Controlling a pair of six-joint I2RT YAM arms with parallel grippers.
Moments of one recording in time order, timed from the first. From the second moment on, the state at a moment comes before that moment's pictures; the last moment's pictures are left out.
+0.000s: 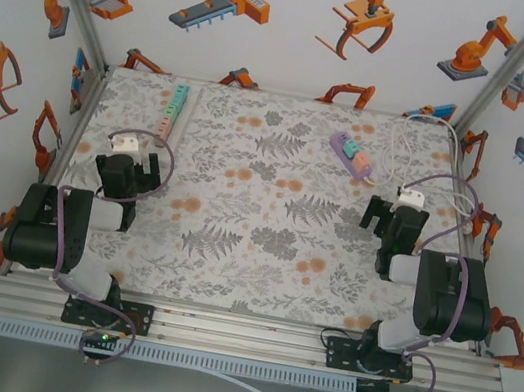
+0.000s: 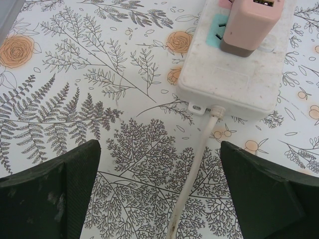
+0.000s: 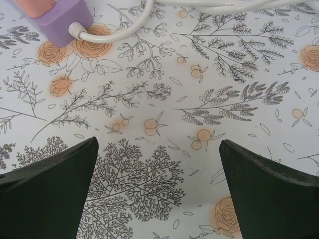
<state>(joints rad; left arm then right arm) -0.04 1.54 0.38 0.77 -0.22 -0.06 -0.02 1.54 0.35 0.77 0.12 0.04</state>
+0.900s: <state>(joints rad) -0.24 0.74 0.50 0.18 0.01 -0.29 0.03 1.24 0.87 -0.08 -0.20 0.14</state>
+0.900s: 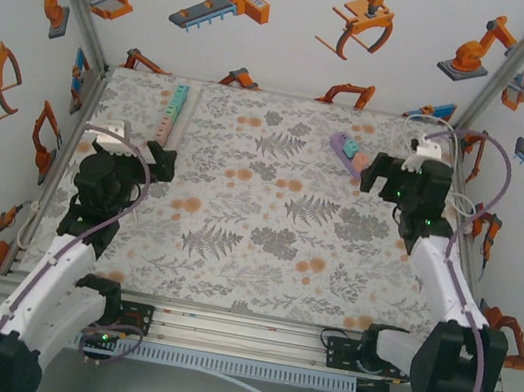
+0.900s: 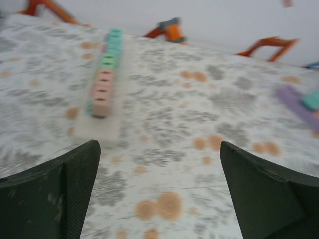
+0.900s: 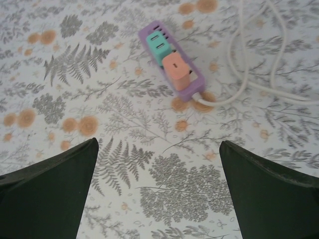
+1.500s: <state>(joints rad) -1.03 0.94 0.70 0.03 0.21 -0.01 0.10 2.13 1.74 -0.53 -0.09 -0.13</state>
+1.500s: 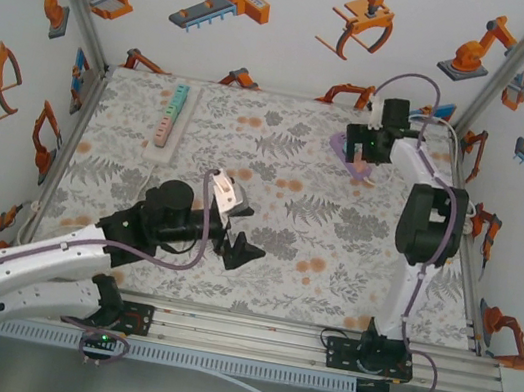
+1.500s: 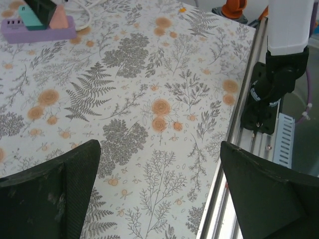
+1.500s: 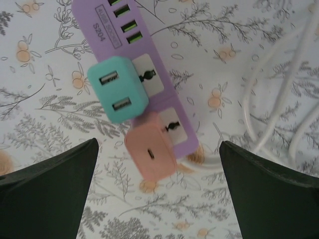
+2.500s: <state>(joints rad) -1.04 0.77 0.74 -0.40 -0.01 0.11 0.34 2.03 1.56 -0.68 -0.15 -0.39</state>
